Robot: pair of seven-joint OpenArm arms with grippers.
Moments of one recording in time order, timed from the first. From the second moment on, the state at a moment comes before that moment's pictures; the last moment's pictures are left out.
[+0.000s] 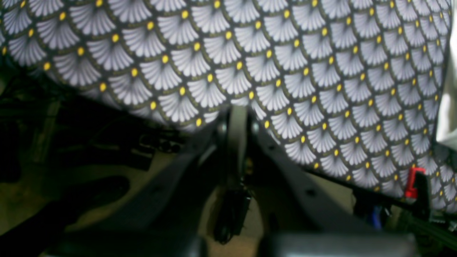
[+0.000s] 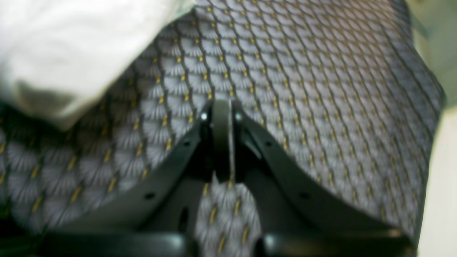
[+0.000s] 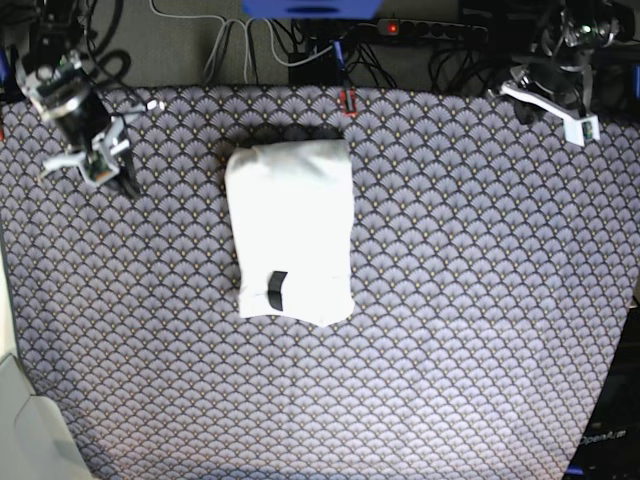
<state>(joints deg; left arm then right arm) 39.5 -13.6 -20.3 114.1 -34.8 1.6 40.4 -30.2 10.9 23.9 108.5 -6.7 39.7 -6.0</state>
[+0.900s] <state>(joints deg) 38.4 -5.7 6.8 64.4 -8.7 2.0 9.9 -35.4 18.0 11.0 40.6 8.2 34.5 28.5</state>
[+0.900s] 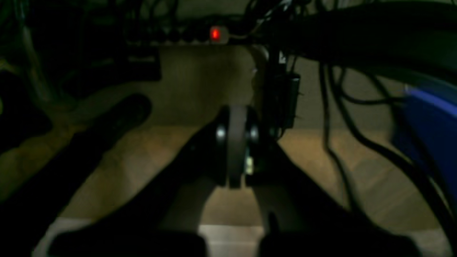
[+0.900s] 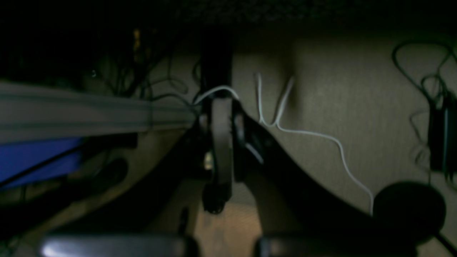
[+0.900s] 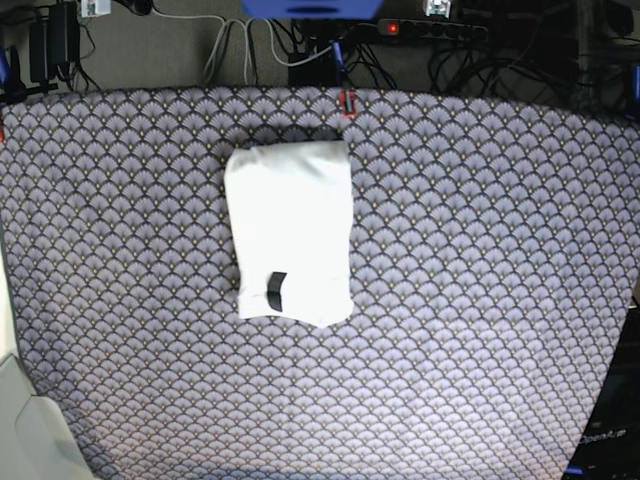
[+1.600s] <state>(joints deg) 2.8 -5.9 2.2 5.7 -7.9 1.7 -8.8 -8.3 9.6 -19.3 1.6 7.7 -7.4 21.8</state>
